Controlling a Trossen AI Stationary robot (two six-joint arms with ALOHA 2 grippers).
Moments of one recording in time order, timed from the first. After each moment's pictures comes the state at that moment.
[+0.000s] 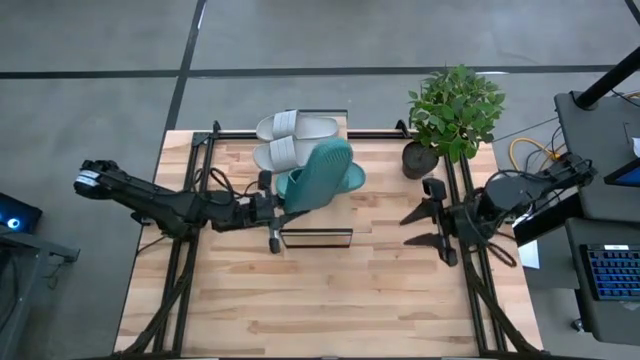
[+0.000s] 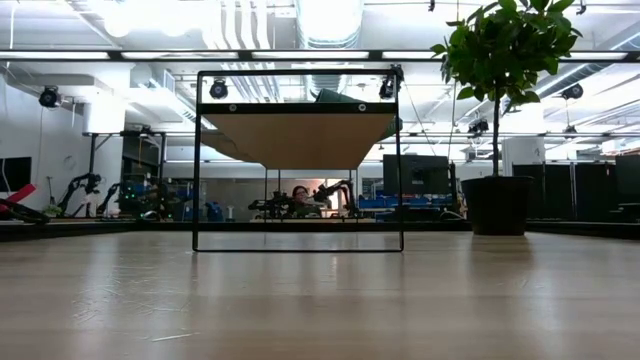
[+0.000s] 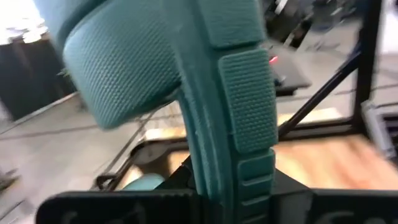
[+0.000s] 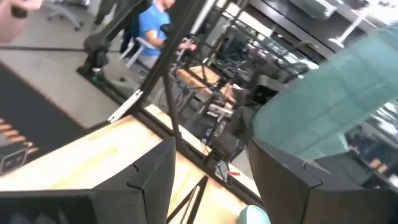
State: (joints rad) left arm -0.27 1.13 0.86 0.27 -0.44 0.18; right arm 0.45 0.82 0.90 -0.13 0.15 -0.57
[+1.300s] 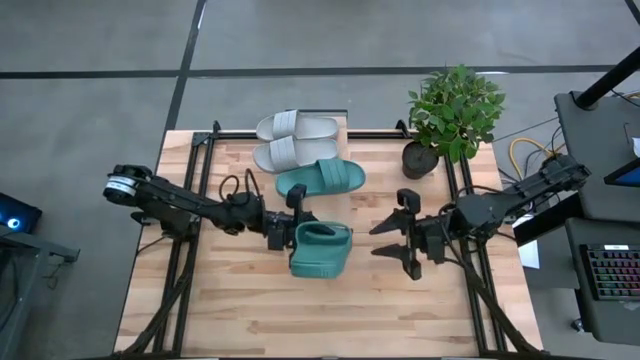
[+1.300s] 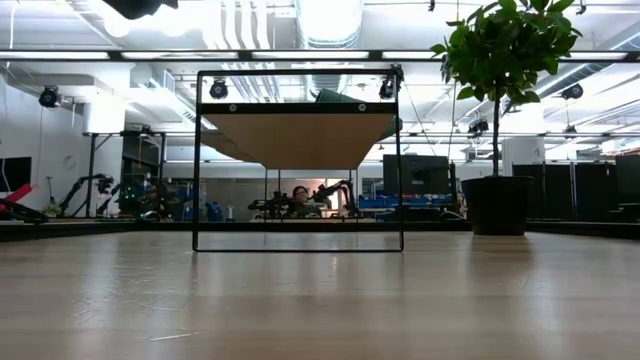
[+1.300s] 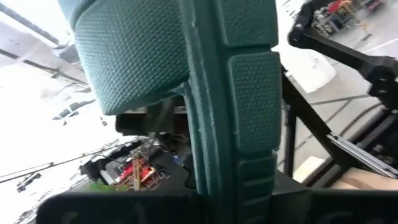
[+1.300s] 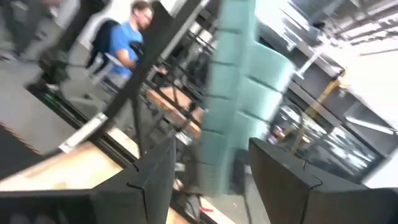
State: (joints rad) left arm -0.18 1.47 0.86 0.97 0.10 0.70; right arm 0.44 1.09 0.90 0.32 0.20 -0.70
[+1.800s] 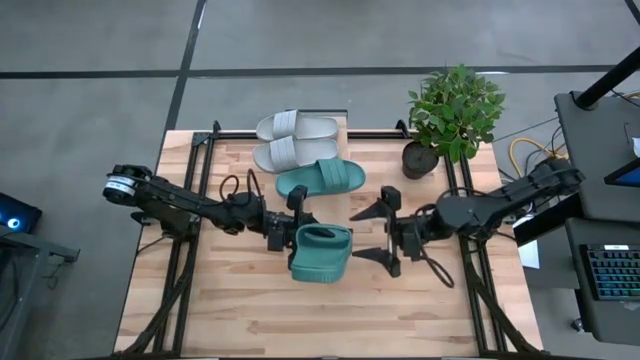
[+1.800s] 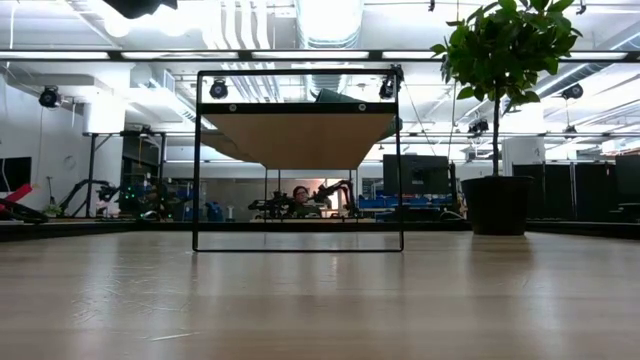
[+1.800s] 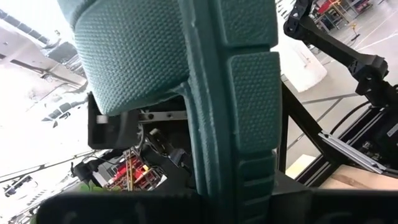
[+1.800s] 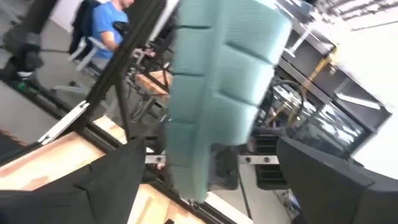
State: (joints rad) left arm -0.18 1.46 0.86 0.94 0.13 0.70; right arm 0.39 1.22 0.98 0.33 0.24 -0.65
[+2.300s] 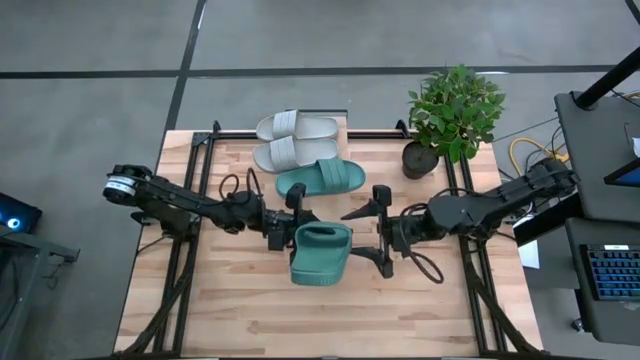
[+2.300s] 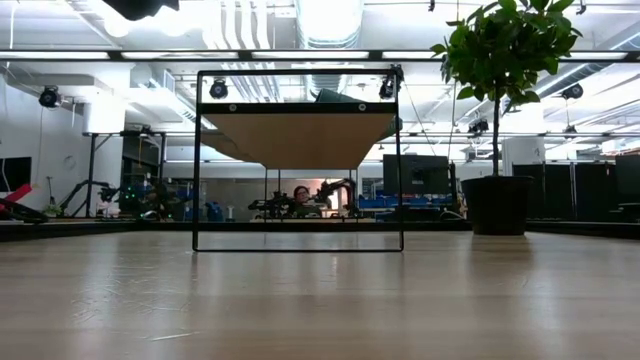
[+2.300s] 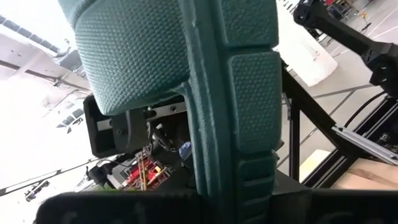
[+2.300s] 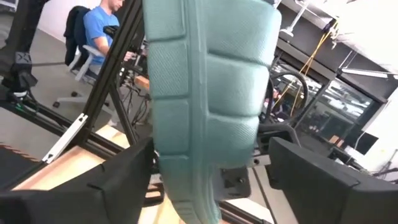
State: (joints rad) left arm -0.17 1.46 0.86 0.96 0.11 0.75; right arm 0.38 1.29 1.08 0.28 0.26 -0.52
